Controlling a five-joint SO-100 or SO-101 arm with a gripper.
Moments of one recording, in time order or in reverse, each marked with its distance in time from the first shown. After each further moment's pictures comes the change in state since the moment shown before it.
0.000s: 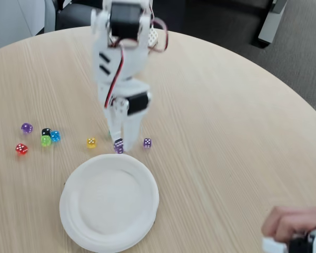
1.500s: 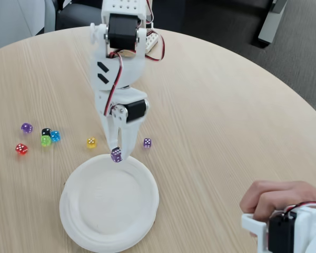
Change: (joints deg) arm 0.3 -1.2 -2.6 -6.3 -5.2
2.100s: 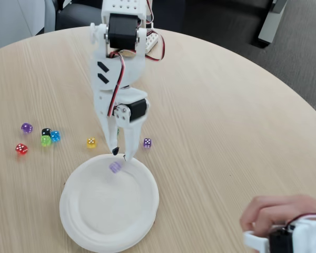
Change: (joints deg) arm 0.0 0.0 0.0 0.0 -2.7
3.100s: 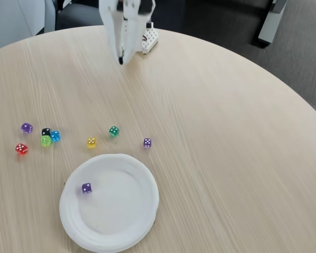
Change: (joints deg) arm -0.5 64.8 37.5 25.3 -14.7
